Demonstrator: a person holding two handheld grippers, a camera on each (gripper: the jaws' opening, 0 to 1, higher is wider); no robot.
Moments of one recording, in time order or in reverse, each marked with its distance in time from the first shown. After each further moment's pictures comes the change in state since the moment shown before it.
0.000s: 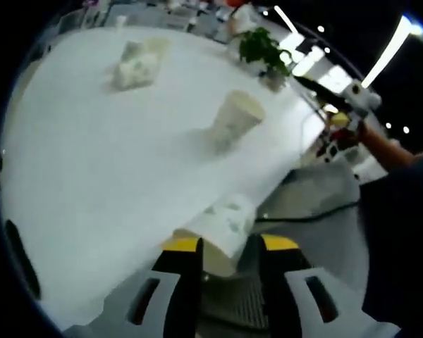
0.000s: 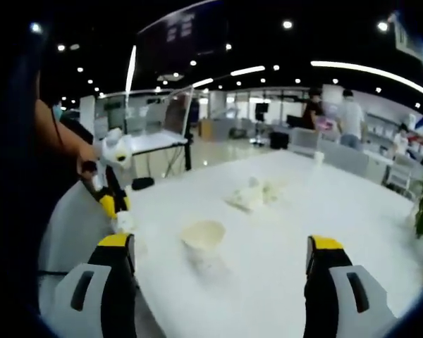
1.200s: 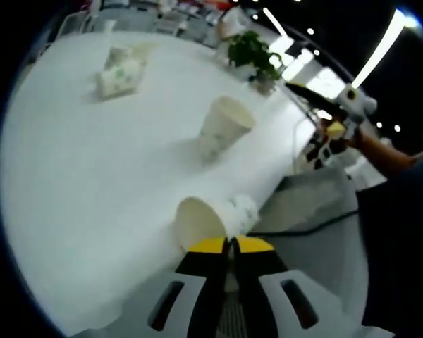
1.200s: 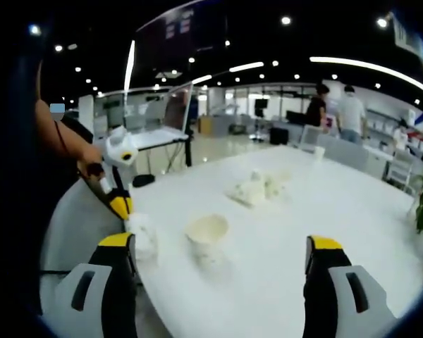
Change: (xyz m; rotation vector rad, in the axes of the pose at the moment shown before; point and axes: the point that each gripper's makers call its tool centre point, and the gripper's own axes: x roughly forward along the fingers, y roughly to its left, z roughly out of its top) left arm 0.017 -0.010 0.017 0.022 -0.032 -0.061; right arm -0.002 0.001 -0.007 0.015 0.022 -0.006
